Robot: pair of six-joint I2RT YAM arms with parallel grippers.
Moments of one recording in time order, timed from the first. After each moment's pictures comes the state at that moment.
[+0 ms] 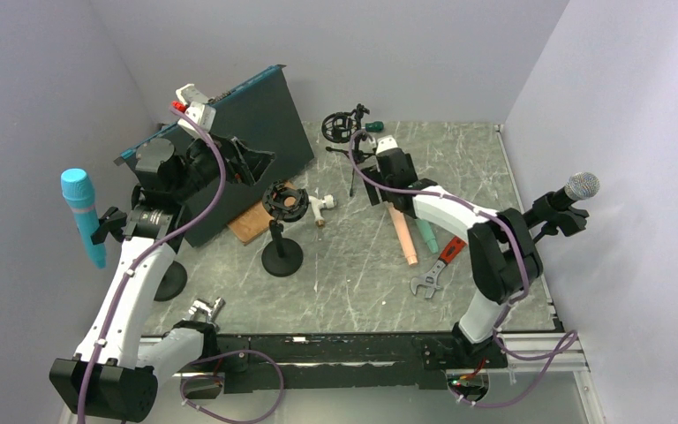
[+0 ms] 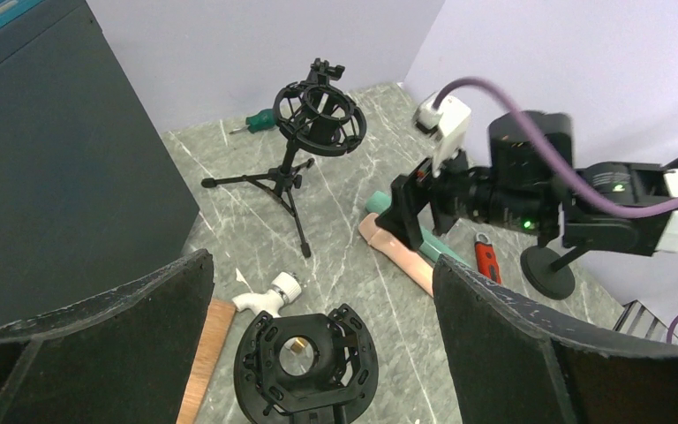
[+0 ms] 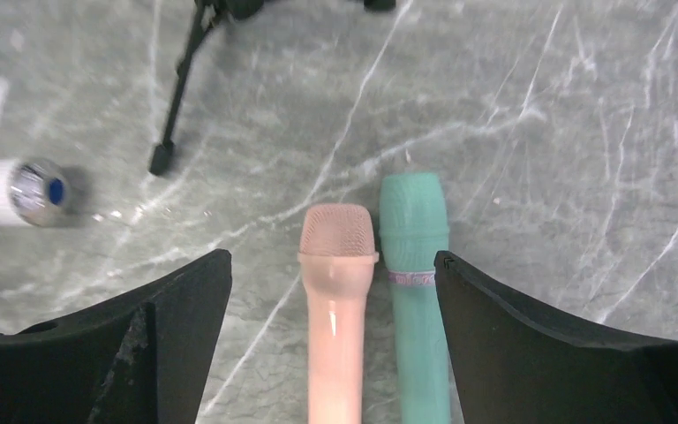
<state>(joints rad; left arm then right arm) -0.14 1.02 1.08 -0.07 0.56 -0.31 0.48 1.69 1.14 -0.13 0.33 0.00</state>
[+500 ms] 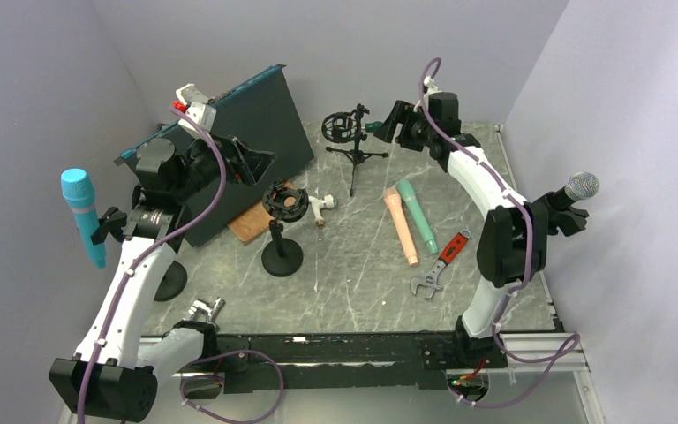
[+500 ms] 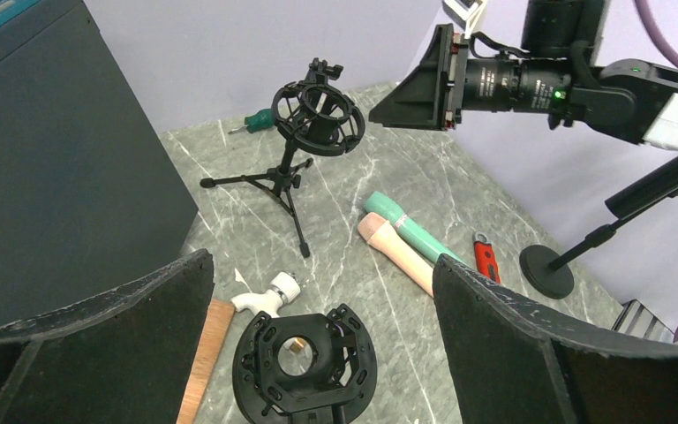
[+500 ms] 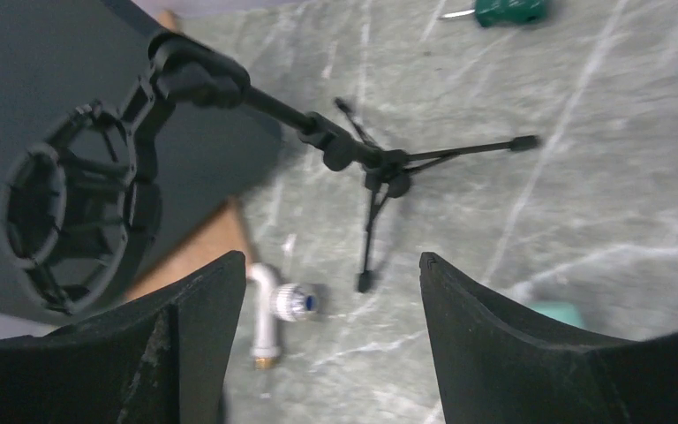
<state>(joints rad) -0.14 1.02 1.08 -0.07 0.56 -0.31 0.22 1.77 1.50 -0.21 -0.26 0.40</state>
